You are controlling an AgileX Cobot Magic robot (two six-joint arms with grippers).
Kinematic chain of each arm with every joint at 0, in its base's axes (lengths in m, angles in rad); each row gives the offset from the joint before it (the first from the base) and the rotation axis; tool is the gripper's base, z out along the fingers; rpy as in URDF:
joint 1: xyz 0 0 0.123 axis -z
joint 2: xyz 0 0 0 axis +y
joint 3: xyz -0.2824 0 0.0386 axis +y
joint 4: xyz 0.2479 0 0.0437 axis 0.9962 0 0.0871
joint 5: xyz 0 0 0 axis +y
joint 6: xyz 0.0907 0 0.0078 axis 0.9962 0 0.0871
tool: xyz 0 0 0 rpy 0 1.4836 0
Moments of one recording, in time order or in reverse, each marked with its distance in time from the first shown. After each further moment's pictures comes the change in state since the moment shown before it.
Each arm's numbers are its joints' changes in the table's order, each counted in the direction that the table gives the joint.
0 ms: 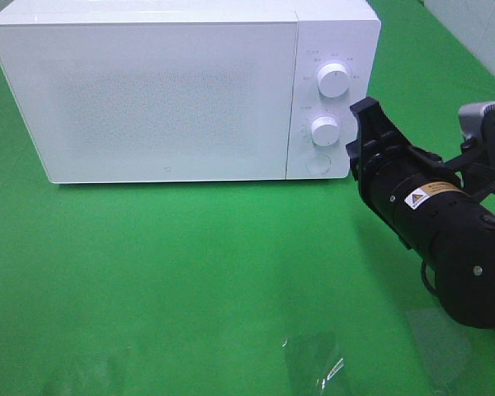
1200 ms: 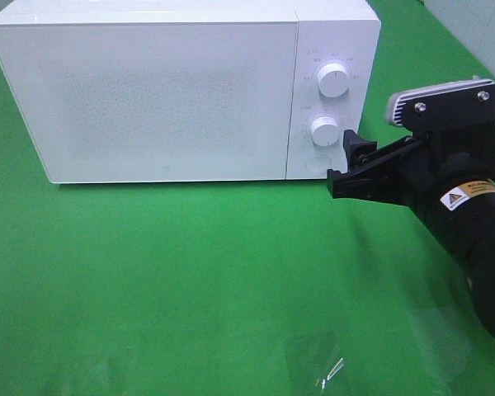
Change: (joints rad) left arm 0.000 0.000 0.000 0.000 0.000 0.000; right arm 0.000 -0.093 0.073 0.000 -0.075 -1.220
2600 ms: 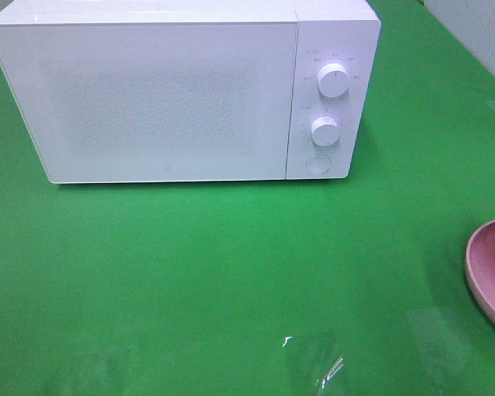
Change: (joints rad) left arm 0.000 0.000 0.000 0.000 0.000 0.000; right arm 0.673 -0.631 0.088 -0.642 0.642 0.333
